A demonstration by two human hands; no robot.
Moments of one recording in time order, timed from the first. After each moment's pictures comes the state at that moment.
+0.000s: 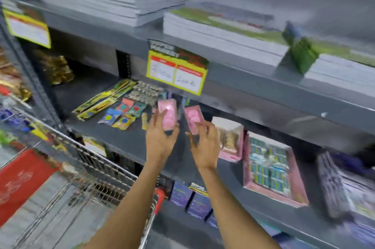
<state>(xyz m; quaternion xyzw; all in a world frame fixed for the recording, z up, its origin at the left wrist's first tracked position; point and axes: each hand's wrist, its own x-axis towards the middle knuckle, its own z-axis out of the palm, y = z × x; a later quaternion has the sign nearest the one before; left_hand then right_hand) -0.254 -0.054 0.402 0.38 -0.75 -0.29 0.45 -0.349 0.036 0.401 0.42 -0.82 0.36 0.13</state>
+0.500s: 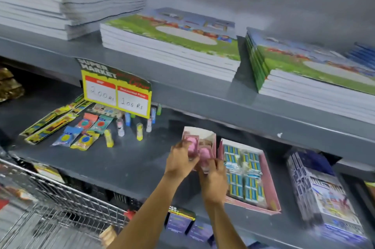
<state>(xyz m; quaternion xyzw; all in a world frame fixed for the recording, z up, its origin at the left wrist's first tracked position) -0.371 0.006 0.380 0.29 -0.87 -0.35 0.21 -0.415 0.123 0.355 0.28 -0.91 0.30 0.07</state>
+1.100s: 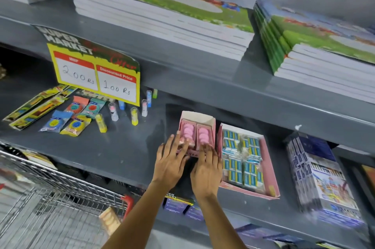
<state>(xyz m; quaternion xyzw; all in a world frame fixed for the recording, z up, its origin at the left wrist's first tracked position) -0.339 0.015 0.321 0.24 -0.95 -0.11 0.15 -0.403 0.116 0.338 0.31 -0.93 0.17 0.11</state>
